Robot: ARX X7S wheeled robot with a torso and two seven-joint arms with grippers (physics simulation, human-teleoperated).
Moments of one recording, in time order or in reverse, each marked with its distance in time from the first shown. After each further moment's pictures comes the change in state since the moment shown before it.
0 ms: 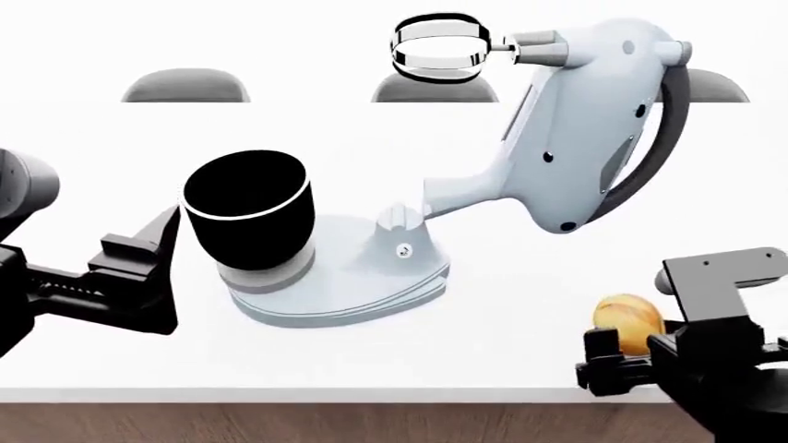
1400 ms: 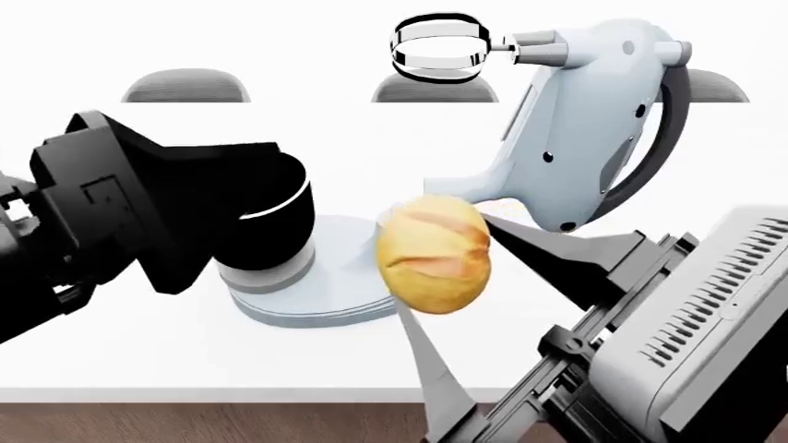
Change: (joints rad) left arm -0.044 0.187 0.026 -0.100 -0.362 0.422 0.146; right arm 0.403 -0.391 0.233 -0.599 0.485 0.180 0.022
